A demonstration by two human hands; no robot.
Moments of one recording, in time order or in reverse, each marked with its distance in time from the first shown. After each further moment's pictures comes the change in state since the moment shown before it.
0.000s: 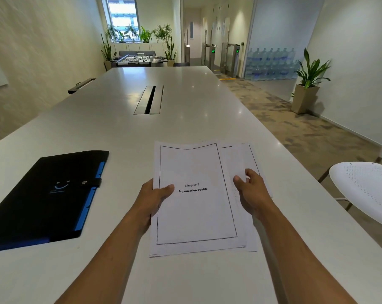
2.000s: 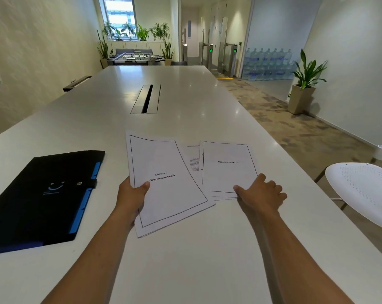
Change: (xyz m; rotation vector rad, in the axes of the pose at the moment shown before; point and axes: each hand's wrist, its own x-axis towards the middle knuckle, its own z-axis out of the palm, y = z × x) left_hand 0.024 -0.006 -0.034 0.064 0.413 0.036; right_hand 0.016 0.011 -0.014 -1.131 0.311 0.199
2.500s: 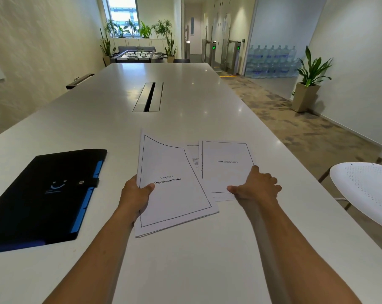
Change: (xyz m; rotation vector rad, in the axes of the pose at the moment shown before) left_hand 0.011 -0.005 0.000 0.302 -0.036 0.067; right_hand 0.016 -0.021 -0.011 -0.014 -0.126 -0.089
